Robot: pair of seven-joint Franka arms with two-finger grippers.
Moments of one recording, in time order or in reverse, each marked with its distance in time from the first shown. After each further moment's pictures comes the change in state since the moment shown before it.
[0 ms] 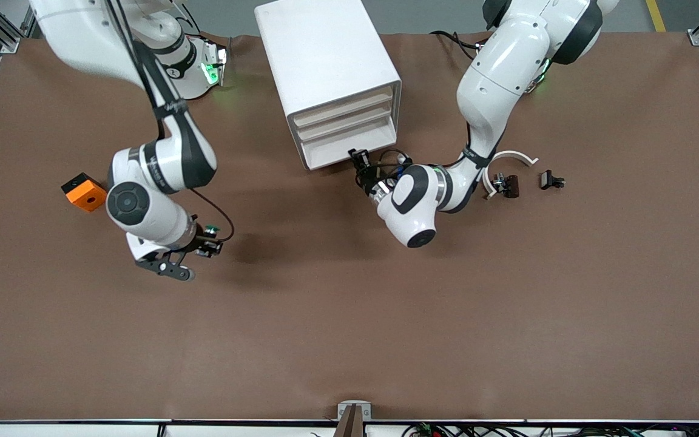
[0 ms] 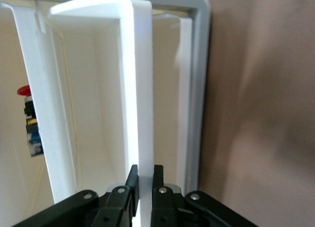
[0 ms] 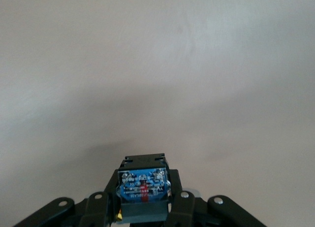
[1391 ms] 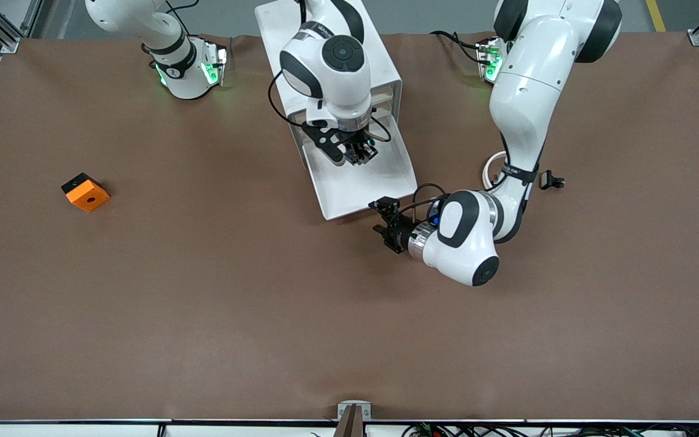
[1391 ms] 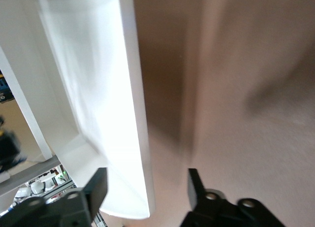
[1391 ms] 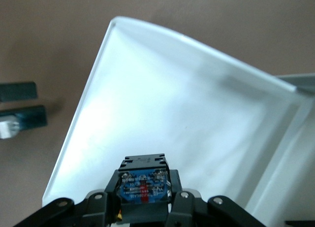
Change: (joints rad) left arm 0.043 -0.001 0.173 0.201 0.006 0.079 0.152; right arm 0.621 0.010 0.004 0.073 0.042 0.063 1.078
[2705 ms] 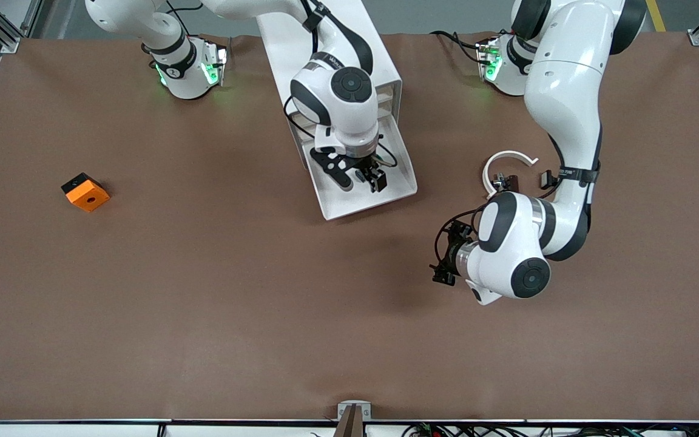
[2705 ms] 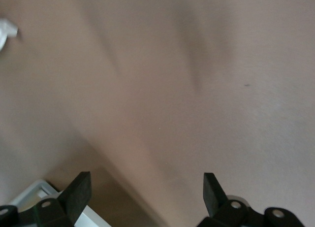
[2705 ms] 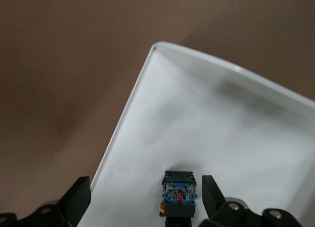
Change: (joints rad) left arm 0.088 -0.064 0.029 0.084 0.494 0.000 0.686; right arm -0.049 0.123 -0.032 0.161 -0.005 -0.036 -0.113
